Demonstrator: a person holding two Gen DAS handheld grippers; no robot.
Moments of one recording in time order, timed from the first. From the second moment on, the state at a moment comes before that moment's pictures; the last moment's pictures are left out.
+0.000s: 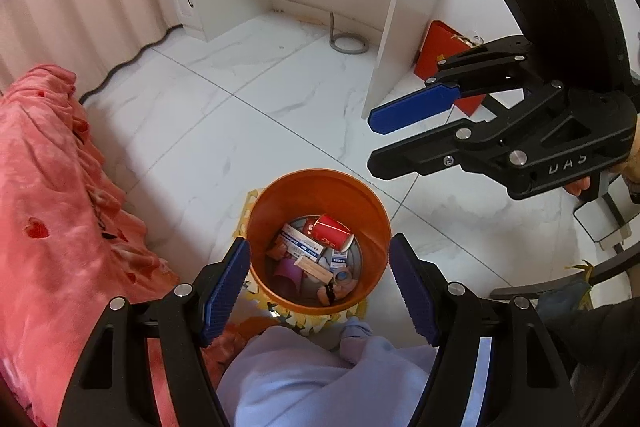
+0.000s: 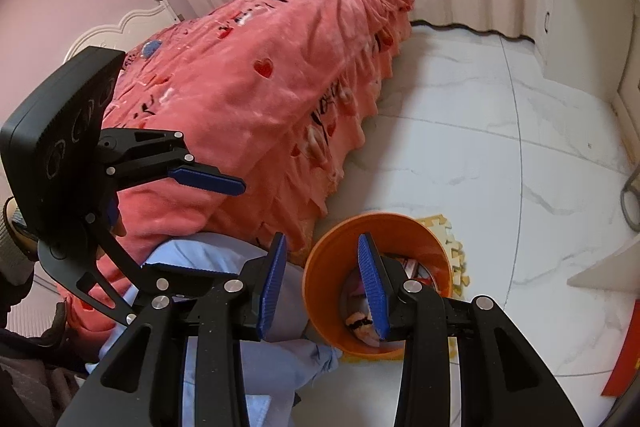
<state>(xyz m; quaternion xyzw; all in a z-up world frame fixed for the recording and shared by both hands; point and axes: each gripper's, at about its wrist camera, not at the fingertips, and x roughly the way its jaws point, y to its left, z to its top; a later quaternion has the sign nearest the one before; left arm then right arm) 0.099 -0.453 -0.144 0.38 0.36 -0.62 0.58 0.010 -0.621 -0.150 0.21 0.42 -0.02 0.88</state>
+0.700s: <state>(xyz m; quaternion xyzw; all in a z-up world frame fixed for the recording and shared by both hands) 0.099 -0.252 -0.056 0.28 0.32 -0.51 0.75 0.059 -0.445 -0.051 0.14 0.35 0.12 0.92</state>
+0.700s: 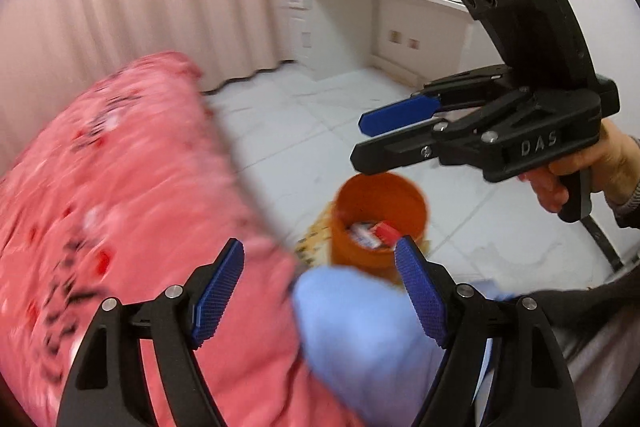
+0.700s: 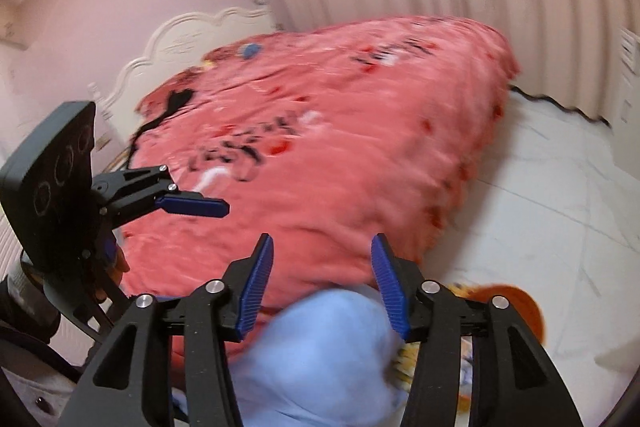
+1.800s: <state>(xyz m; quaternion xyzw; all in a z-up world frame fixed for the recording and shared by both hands) 0.057 -0.008 -0.018 0.03 0.30 -0.02 0.95 0.056 -0.247 -0.006 0.08 0.24 0.13 0.96</state>
